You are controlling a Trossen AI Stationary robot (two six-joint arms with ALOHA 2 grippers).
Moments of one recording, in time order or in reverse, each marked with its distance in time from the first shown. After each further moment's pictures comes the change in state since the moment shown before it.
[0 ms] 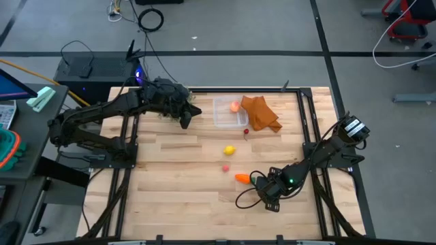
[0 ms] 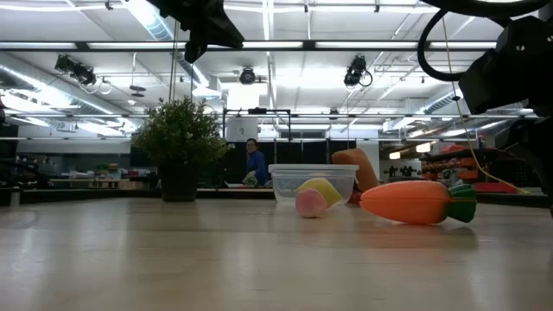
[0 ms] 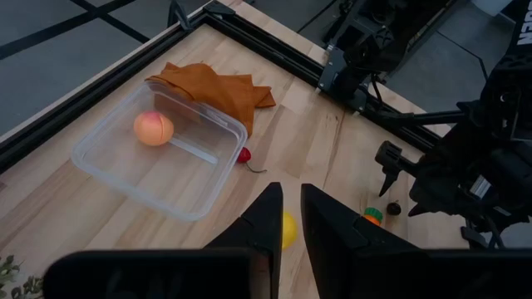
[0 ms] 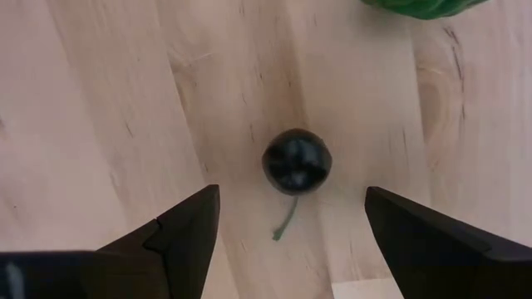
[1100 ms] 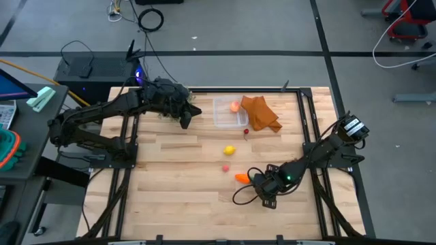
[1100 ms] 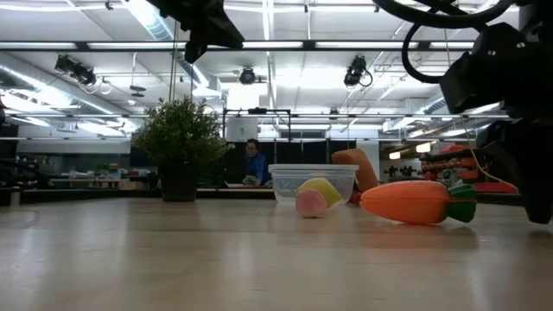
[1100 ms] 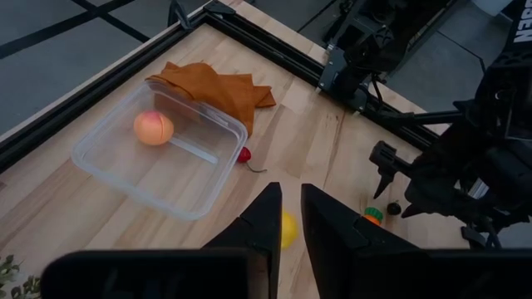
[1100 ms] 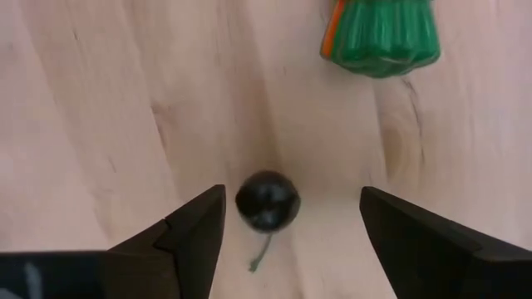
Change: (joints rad) left arm 0.000 0.001 0.000 0.000 0.000 0.000; right arm -0.046 -0.001 0.000 0.015 0.030 -0.055
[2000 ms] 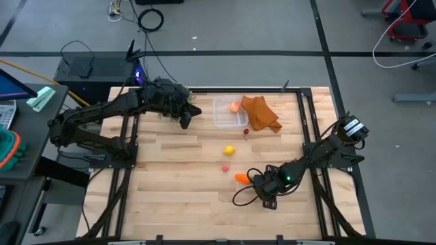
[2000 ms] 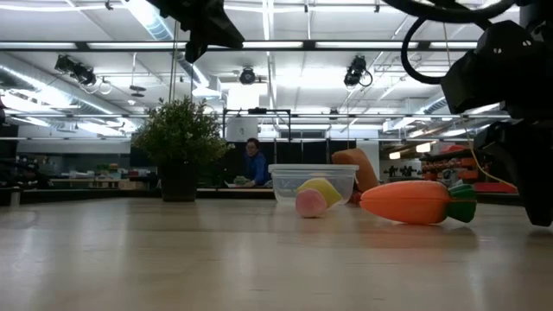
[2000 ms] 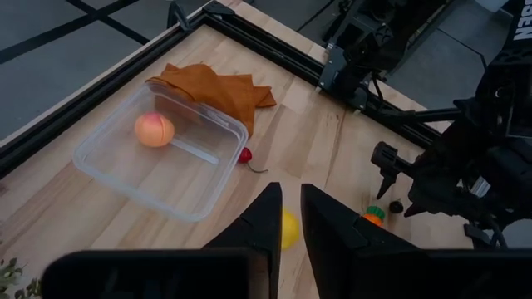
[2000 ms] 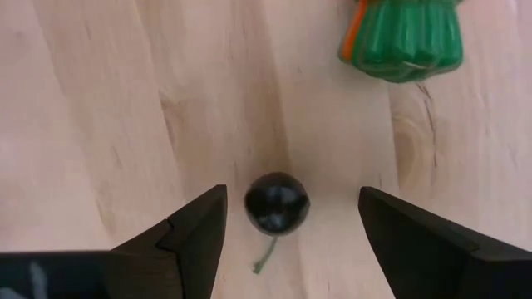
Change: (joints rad) left arm 0.000 0.000 0.000 0.000 0.000 0.016; right arm 0.002 0.007 0.000 0.017 -0.008 -0.033
